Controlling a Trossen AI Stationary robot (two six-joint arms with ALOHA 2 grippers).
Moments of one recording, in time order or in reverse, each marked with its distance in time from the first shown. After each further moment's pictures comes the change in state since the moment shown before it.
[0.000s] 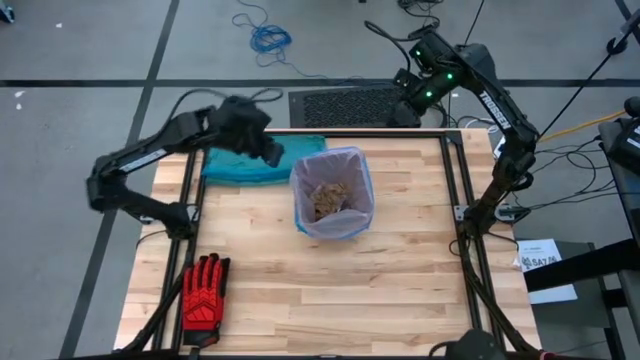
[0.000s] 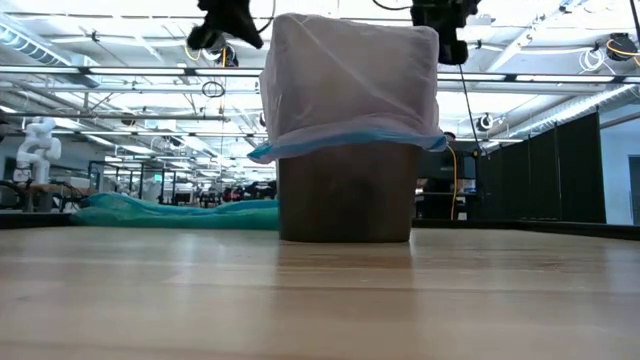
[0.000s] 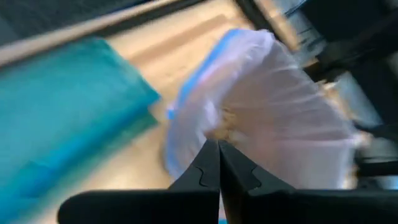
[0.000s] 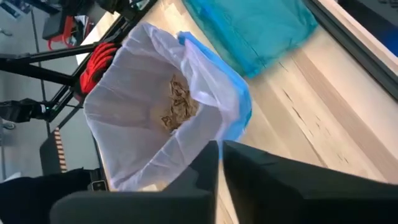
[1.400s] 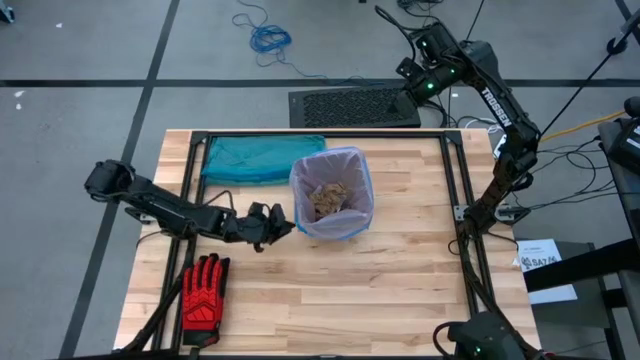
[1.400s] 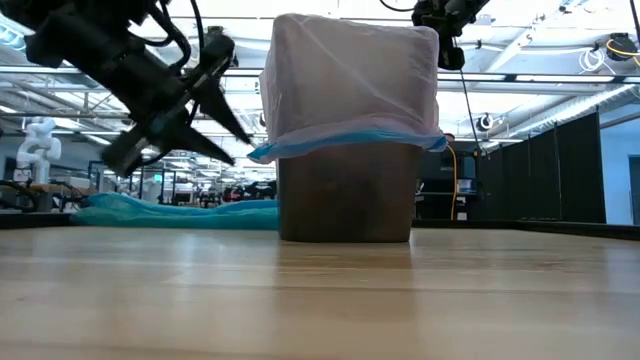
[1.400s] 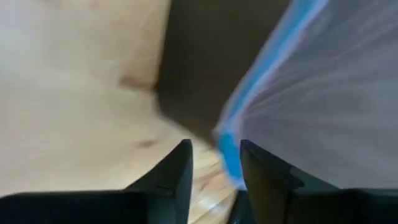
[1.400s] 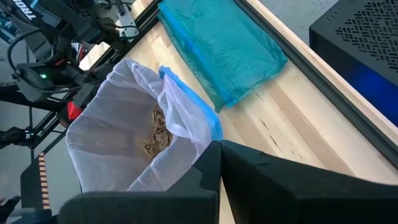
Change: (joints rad) left arm -0.667 0.038 -0.924 1.090 -0.578 -1.402; right arm -0.074 -0.001 -0.023 0.125 -0.002 0.000
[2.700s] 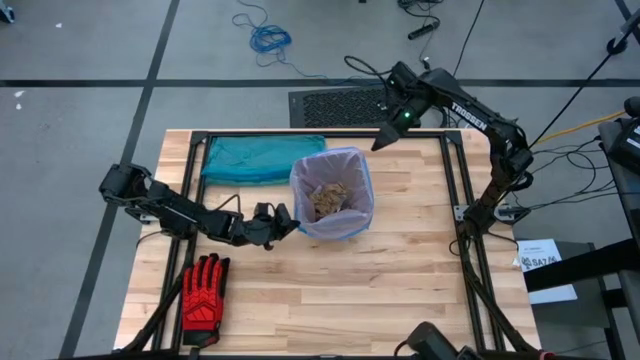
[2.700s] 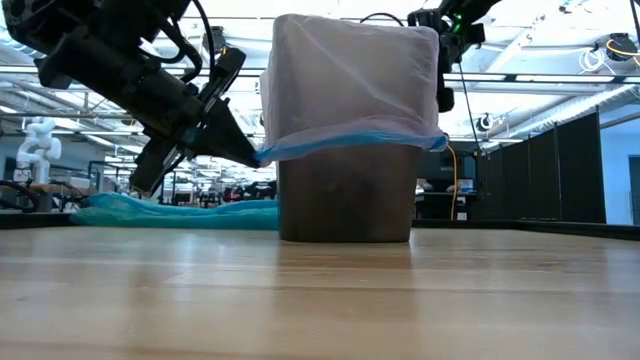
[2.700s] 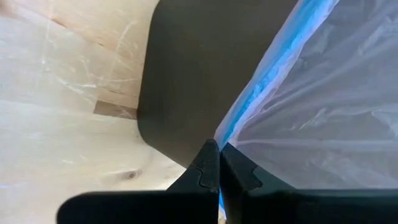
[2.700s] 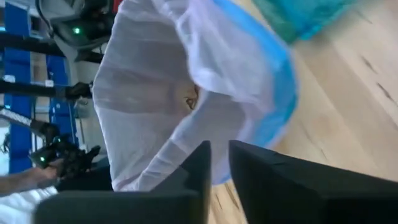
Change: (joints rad) left arm 0.002 0.150 -0.005 0.200 -0.090 0.043; right arm 0.126 0.016 -0.377 0.117 -0.208 0.021
